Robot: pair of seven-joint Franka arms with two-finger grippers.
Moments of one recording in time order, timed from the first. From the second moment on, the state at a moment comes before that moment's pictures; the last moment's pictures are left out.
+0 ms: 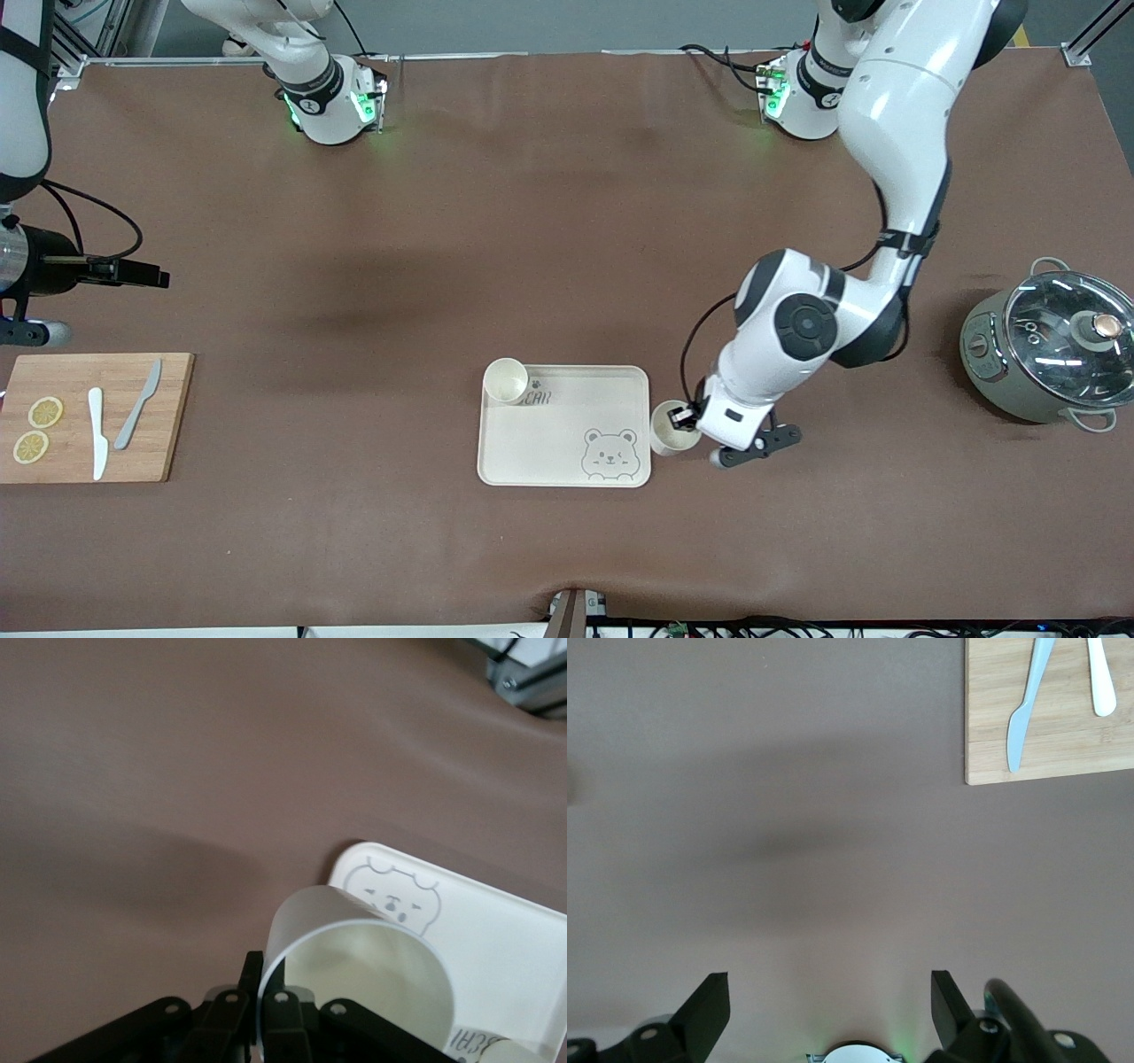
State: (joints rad) left arm -0.23 0.70 -0.22 -1.35 0.05 2.20 -0.74; right arm -0.02 0.21 -0.10 -1.53 0.05 1.47 -0.03
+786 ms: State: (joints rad) left arm 0.02 0.47 -0.23 -1.68 0.05 2.09 -0.51; right arm 0.14 0.33 -0.09 -1.53 0.06 1.68 0.02
